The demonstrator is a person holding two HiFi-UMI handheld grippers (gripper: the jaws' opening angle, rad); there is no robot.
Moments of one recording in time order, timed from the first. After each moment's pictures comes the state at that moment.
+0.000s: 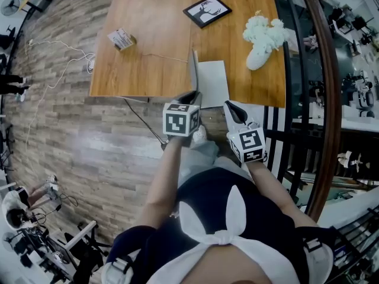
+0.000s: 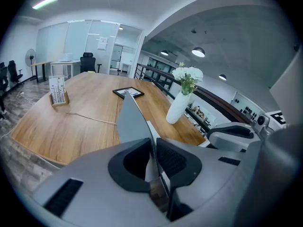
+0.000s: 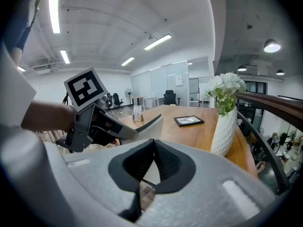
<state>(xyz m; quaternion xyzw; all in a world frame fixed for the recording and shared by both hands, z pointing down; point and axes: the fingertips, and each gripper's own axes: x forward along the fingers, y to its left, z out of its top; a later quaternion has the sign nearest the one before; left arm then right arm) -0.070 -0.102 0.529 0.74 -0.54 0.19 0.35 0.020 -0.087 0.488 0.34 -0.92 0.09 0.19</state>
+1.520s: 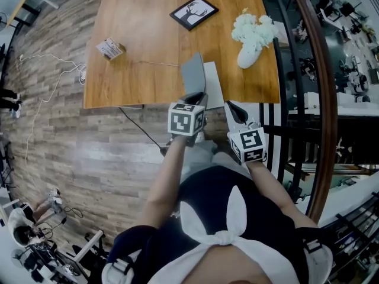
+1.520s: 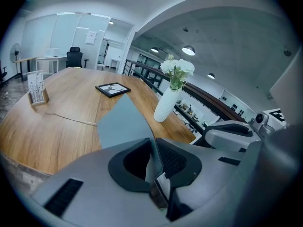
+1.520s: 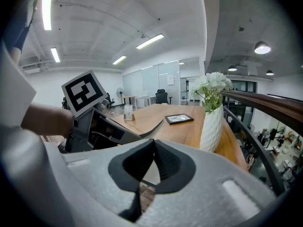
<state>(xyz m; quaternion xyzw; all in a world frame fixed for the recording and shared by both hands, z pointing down) -0.028 -0.120 0.540 0.78 -0.47 0.19 0.36 0.041 -0.098 0.489 0.39 -0.90 0.10 0.19</state>
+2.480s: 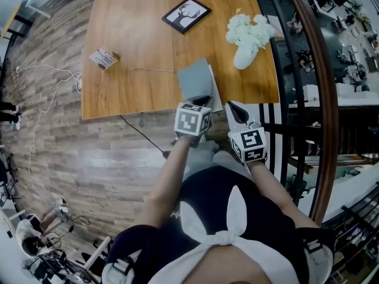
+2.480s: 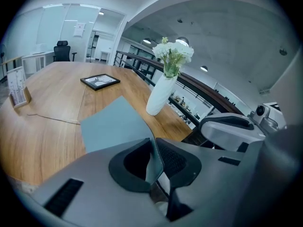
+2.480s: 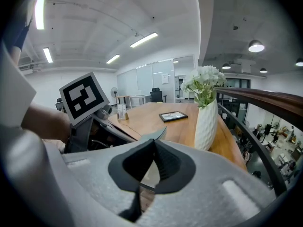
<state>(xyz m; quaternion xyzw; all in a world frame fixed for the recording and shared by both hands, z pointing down) 0.004 -0.137 0.566 0.80 -0.41 0.23 0.37 0.051 -0.119 0.504 0.41 -0.88 0.12 0.20</state>
